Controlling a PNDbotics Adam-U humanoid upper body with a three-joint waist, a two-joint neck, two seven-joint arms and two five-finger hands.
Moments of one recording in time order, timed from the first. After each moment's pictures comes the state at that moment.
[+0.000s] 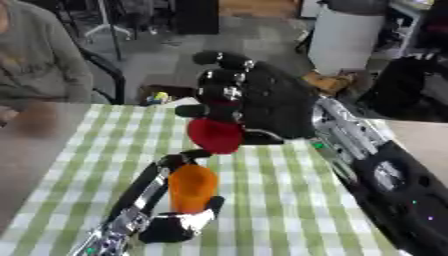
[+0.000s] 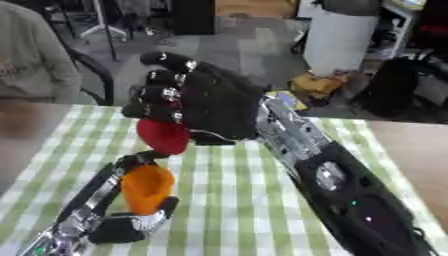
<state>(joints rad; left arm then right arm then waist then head) -0.65 0.26 -0.49 -1.48 -0.26 -0.13 0.08 -1.00 -0.39 0.39 -1.50 1.39 -0.75 -0.45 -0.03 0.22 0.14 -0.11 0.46</state>
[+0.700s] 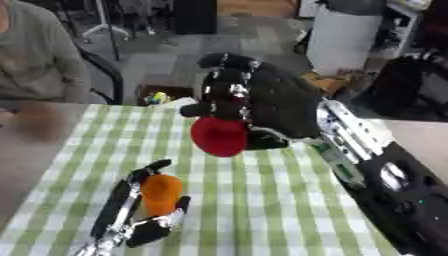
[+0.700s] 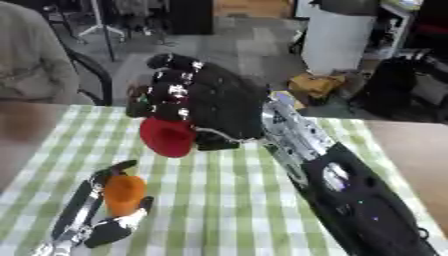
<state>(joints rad) -0.61 0.23 -0.43 -1.26 -0.46 -0.21 0.37 -0.99 -0.40 0.38 -1.50 1.26 -0.75 -0.39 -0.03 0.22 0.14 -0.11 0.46</state>
